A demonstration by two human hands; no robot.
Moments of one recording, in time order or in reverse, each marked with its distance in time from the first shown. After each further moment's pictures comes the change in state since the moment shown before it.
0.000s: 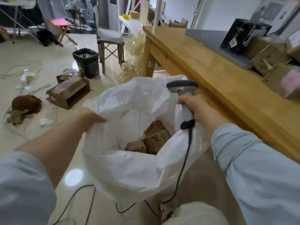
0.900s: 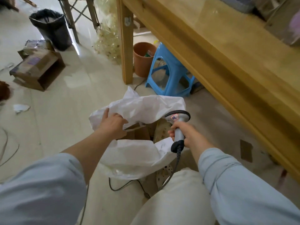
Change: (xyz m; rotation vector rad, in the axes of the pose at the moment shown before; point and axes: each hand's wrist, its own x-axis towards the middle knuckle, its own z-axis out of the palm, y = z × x) left_hand 0.013 -0.060 0.177 1.247 -0.159 0.624; right_hand 0.009 0.202 -0.006 0.239 0.003 0.631
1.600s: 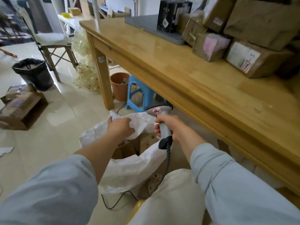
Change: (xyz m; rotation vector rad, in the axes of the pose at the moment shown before) left_hand -0.054 0.108 -0.073 -0.151 0.128 -0.017; right_hand -0.119 -0.013 -0.058 0.100 -0.157 -0.257
